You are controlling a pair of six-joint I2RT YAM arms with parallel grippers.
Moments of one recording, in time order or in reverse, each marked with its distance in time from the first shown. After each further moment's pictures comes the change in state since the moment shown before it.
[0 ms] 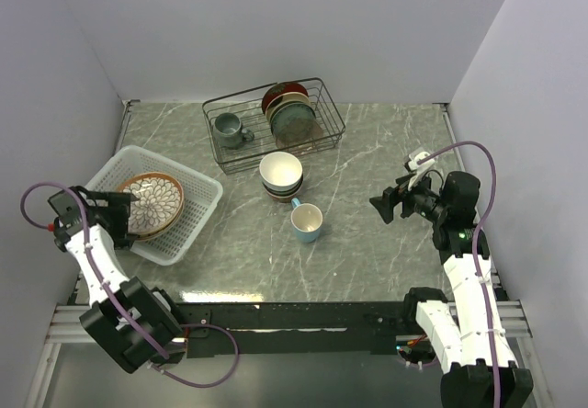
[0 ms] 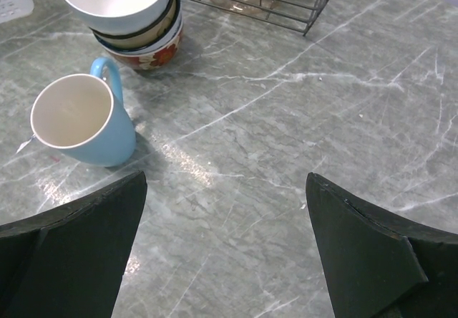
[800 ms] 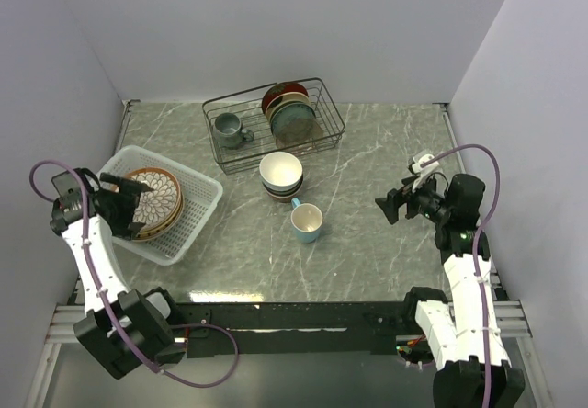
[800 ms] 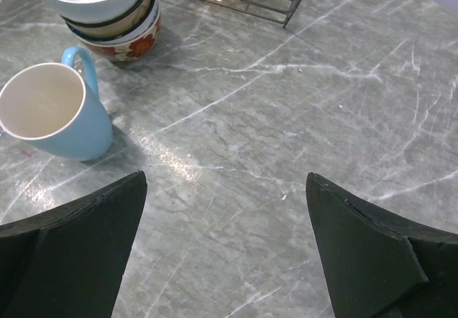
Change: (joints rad) left arm -0.115 0.005 0.175 -0.225 0.046 0.113; right arm -0.074 -0.003 -0.026 0.010 -0.025 -0.057
